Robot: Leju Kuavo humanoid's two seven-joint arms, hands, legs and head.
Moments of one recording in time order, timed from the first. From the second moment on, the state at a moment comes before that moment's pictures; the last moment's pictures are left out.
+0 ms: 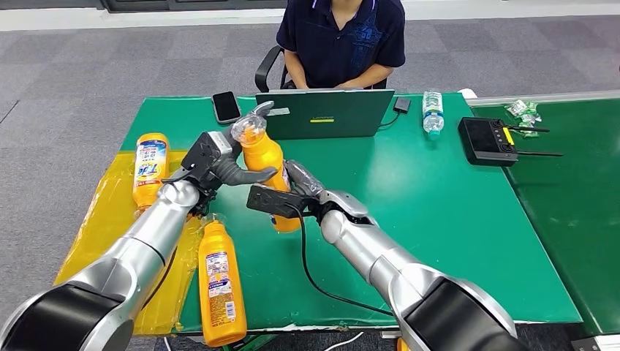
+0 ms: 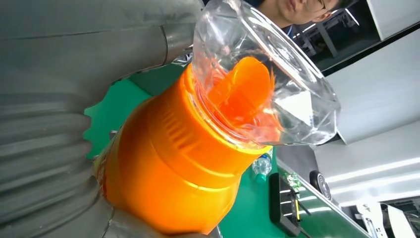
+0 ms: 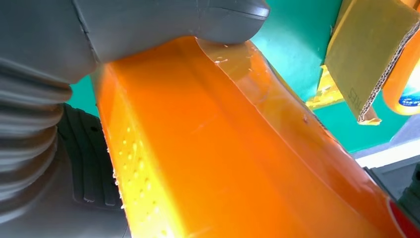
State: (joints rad) left arm -0.92 -0.07 -0.40 -0.45 -0.32 -0.38 -0.58; right arm -0.84 0.25 0.45 -0.42 0.76 0.03 -0.35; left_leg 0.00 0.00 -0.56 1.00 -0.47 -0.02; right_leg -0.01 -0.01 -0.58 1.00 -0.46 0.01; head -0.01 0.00
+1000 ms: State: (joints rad) left arm -0.91 -0.07 -0.39 -0.44 -0.30 -0.45 -0.56; right arm -0.84 0.24 0.48 -0.43 0.74 0.03 -0.35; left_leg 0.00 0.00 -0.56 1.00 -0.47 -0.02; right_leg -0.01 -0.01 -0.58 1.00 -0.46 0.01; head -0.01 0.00
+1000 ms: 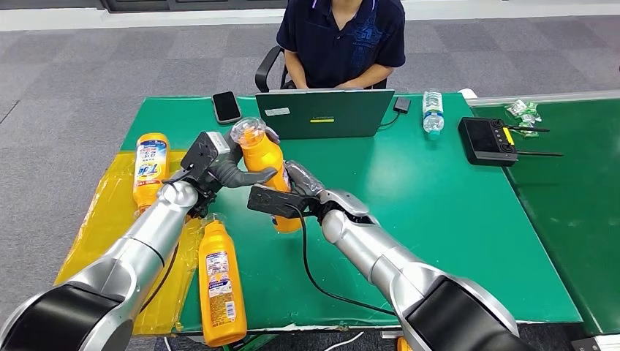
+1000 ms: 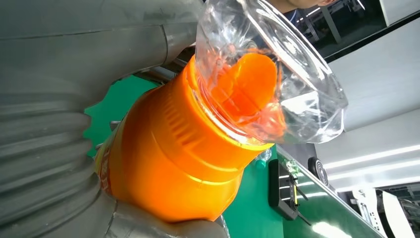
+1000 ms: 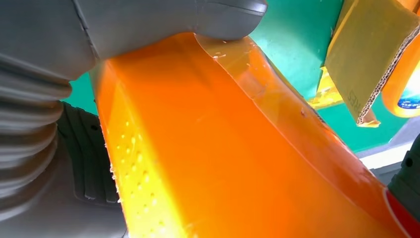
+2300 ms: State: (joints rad) left arm -0.85 0.12 -0.28 -0.71 -0.75 0.30 -0.49; right arm -0.72 0.14 0.40 -0.52 0.61 -0.13 -0.39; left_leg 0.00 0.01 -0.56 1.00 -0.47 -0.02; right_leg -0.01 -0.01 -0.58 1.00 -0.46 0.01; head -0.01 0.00
